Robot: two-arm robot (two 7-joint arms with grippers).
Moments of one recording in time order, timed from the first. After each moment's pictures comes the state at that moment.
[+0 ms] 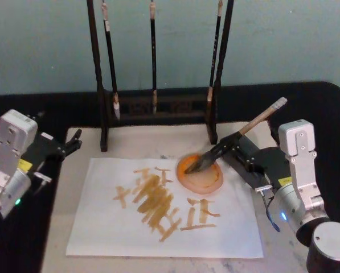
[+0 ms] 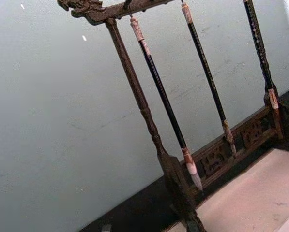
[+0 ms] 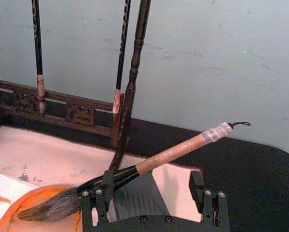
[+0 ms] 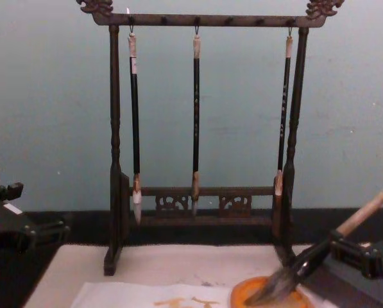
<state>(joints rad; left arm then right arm) -0.20 0.60 0.45 -1.41 -0.25 -0.12 0.03 0.10 0.42 -0.49 -1.54 0.26 -0.02 -0.27</state>
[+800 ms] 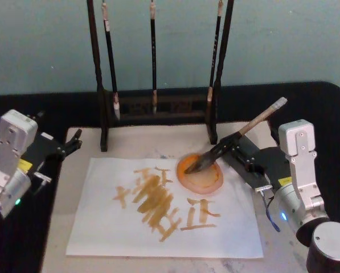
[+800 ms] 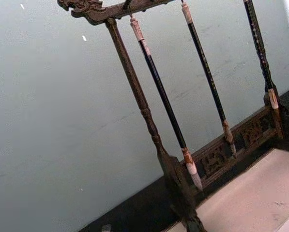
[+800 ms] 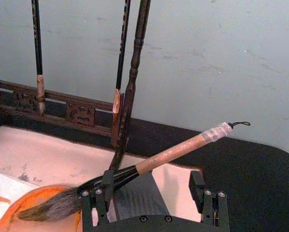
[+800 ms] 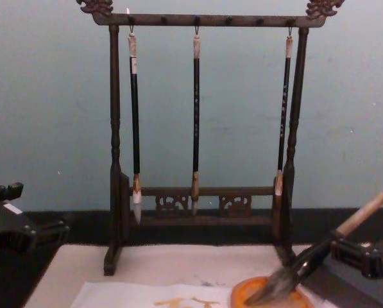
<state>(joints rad) -0.20 0.60 0.45 -1.41 -0.25 -0.12 0.03 0.10 0.42 -0.49 -1.54 0.26 -0.02 -0.27</state>
